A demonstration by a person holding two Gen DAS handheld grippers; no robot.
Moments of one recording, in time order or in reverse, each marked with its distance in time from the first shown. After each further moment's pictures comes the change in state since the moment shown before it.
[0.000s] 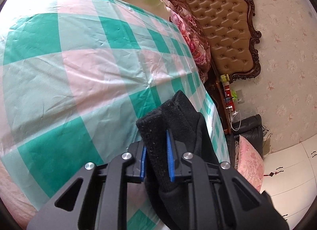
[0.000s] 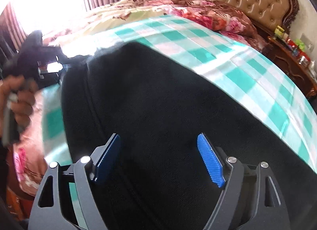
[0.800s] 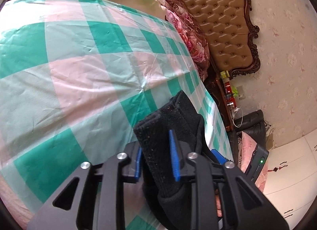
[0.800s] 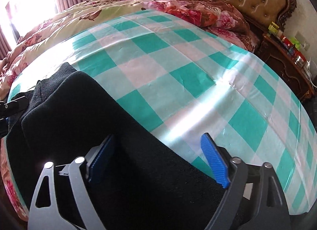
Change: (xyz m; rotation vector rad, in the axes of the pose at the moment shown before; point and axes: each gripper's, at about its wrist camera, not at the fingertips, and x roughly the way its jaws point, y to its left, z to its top) left arm 0.009 -0.006 0.007 0.035 0.010 0.003; right arm 0.092 -0.034 0.074 0.081 0.083 -0.079
